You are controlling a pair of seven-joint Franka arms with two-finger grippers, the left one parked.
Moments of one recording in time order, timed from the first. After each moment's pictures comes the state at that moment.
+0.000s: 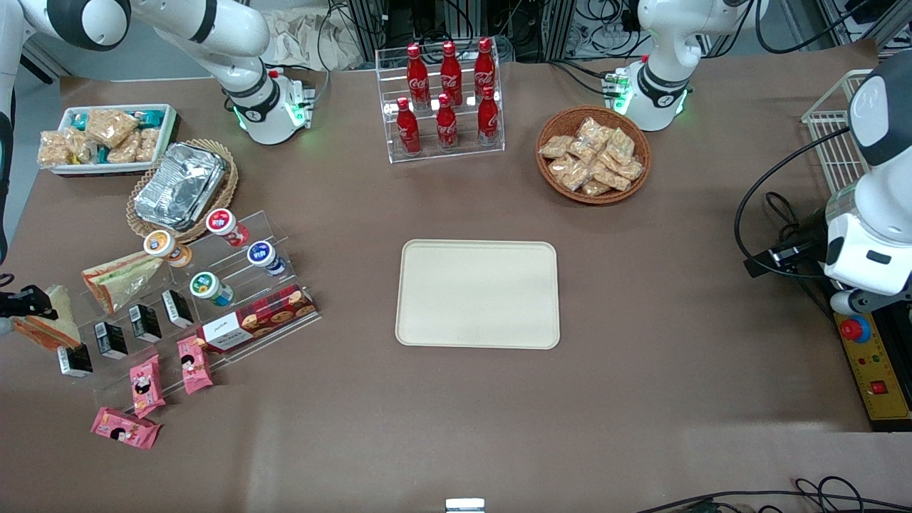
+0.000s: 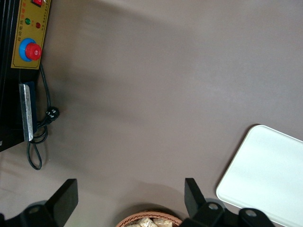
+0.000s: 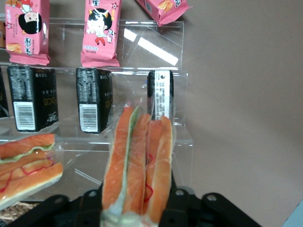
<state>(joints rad) -0.28 0.49 -0.24 -1.55 0.08 2.01 -1.02</state>
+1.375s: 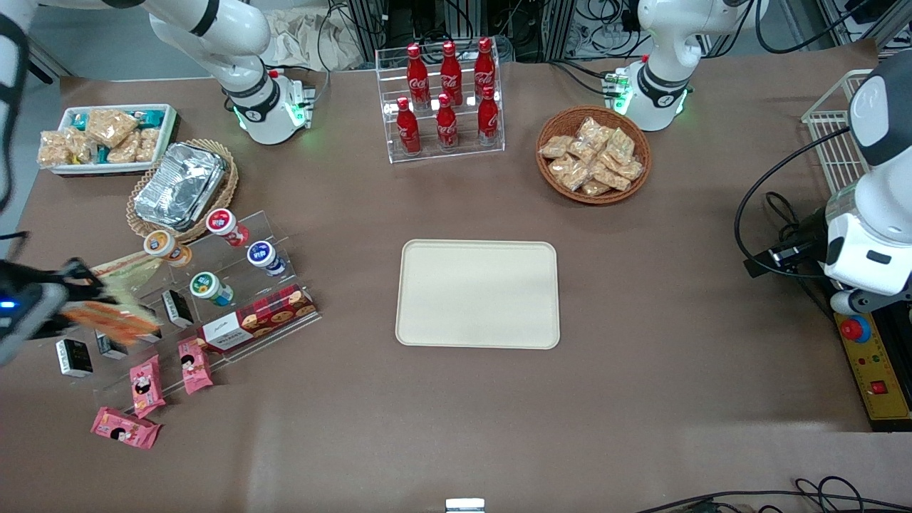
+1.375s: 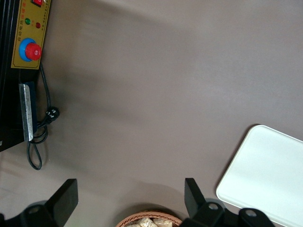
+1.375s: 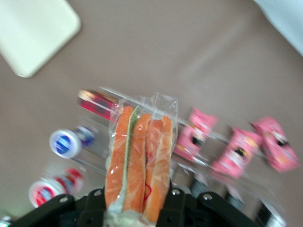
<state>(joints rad) -0.20 0.35 0.14 -1.33 0.13 1.57 -0.92</state>
